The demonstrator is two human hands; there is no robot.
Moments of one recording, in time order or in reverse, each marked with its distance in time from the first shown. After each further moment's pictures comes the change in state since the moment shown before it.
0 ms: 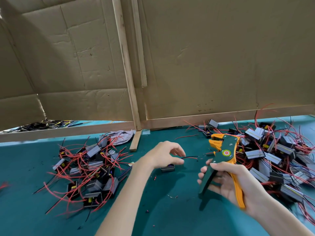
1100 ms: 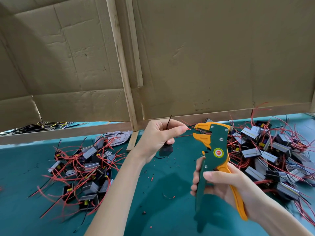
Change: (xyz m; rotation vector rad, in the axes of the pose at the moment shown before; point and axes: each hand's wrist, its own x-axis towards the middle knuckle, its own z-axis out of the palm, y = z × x) left_hand -0.028 0.058 -0.027 -0.796 0.256 0.178; right_hand -0.009 -0.004 0.010 -0.211 -0.349 -0.098
